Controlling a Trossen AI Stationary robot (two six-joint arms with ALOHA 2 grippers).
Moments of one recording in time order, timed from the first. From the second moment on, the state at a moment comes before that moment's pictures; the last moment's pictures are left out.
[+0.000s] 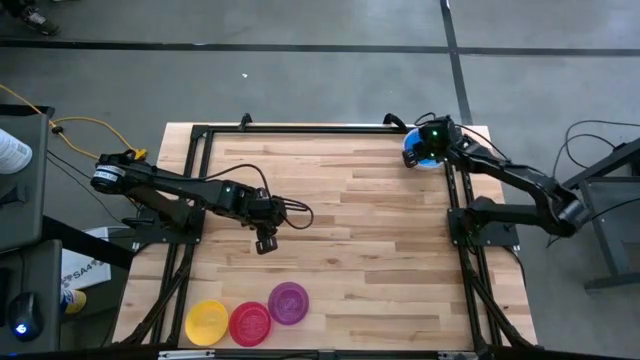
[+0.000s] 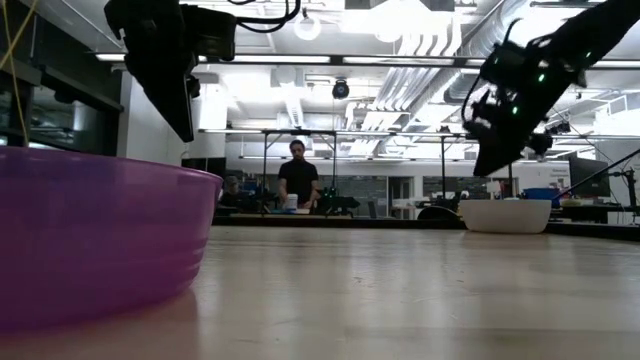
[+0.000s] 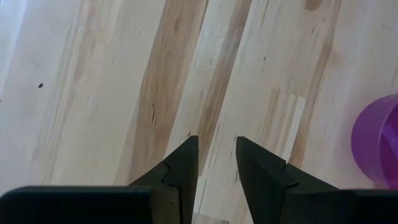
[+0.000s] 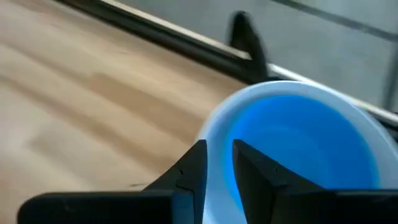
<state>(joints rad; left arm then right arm) -0.15 1.36 1.04 -0.81 -0.11 -0.43 -0.90 1.05 0.56 -0.30 0.07 0.15</state>
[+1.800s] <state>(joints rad) -0.56 1.36 1.04 -0.66 -0.01 -0.71 0.26 1.00 0.57 -0.03 0.21 0.39</state>
